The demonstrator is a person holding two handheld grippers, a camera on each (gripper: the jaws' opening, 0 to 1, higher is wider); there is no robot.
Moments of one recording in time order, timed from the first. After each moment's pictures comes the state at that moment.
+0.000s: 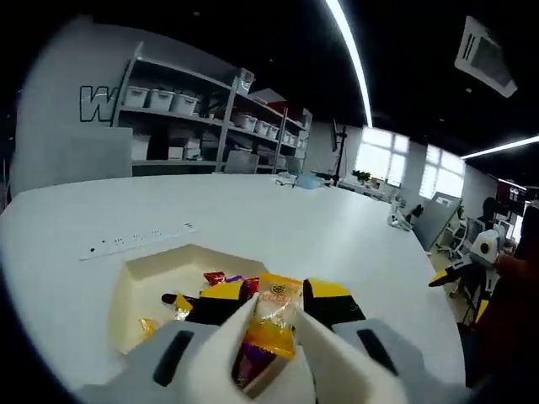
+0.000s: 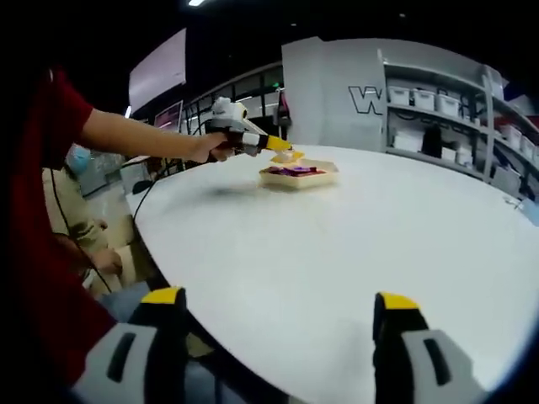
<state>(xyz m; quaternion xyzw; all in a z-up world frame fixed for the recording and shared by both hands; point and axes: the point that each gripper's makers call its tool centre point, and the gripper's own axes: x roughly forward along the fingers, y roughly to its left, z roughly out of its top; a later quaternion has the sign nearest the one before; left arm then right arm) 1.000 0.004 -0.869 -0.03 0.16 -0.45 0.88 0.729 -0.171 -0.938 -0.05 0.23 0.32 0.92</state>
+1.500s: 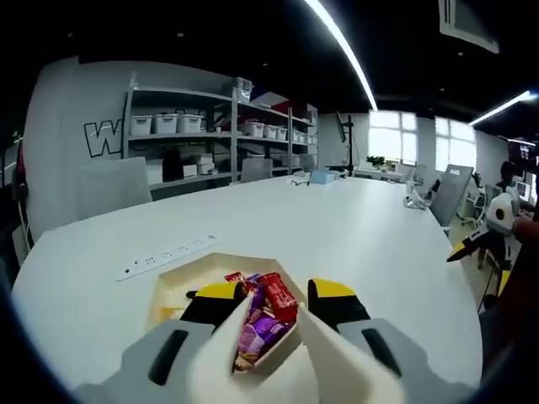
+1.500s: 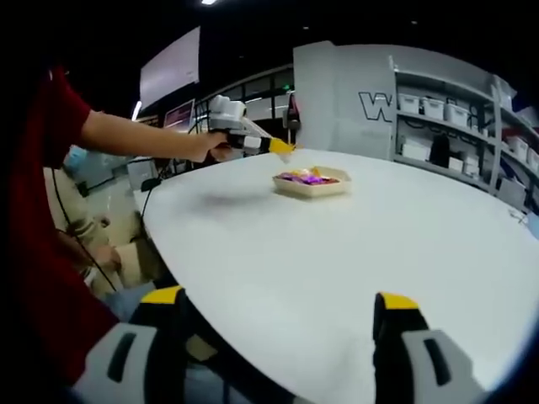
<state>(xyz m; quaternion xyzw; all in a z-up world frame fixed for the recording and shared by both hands) 0.965 0.024 -0.856 0.05 0.12 -0.43 0.90 0.721 -0.150 -0.925 -0.06 0.22 0.34 0.91</state>
